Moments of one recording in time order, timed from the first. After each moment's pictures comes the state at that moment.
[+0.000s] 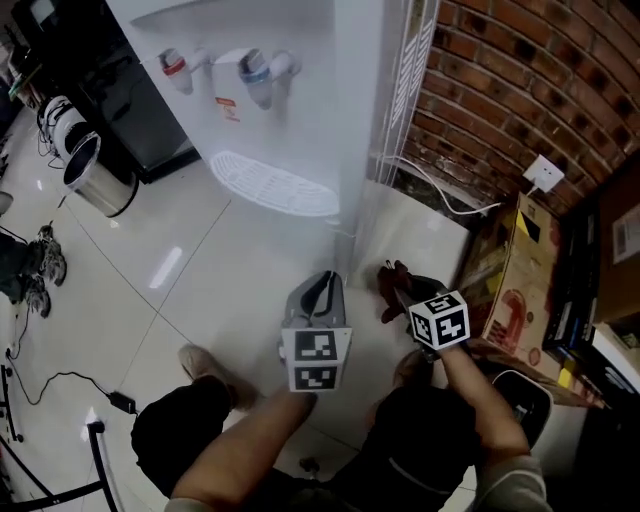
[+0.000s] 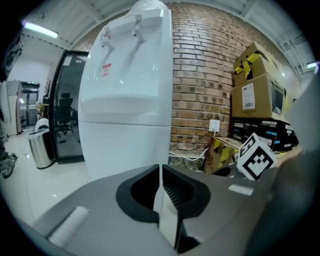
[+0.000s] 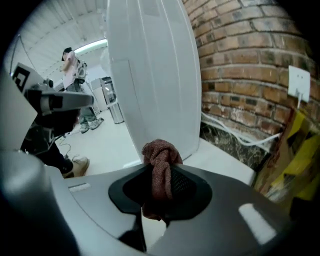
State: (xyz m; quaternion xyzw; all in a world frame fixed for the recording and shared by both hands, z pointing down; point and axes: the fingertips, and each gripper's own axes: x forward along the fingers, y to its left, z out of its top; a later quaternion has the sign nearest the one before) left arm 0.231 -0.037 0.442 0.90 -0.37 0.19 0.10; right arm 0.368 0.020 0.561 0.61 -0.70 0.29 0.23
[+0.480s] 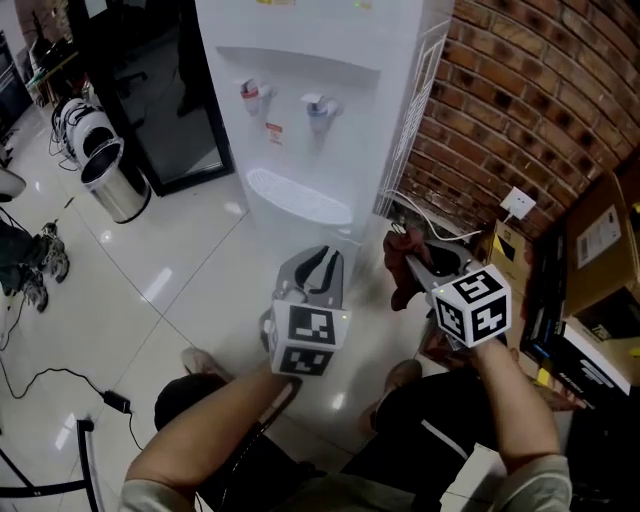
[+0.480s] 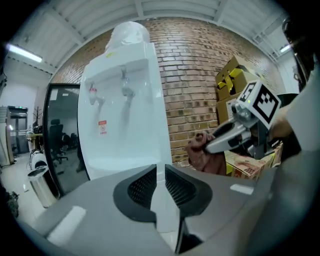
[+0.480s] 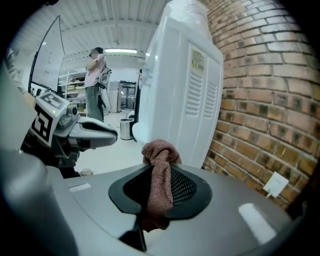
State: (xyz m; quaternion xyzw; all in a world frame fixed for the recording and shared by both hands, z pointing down) left arm 0.208 -0.036 0.302 0.93 -0.33 0.15 -0.01; right arm 0.333 0.011 0.308 0.62 -0.74 0.12 0.24
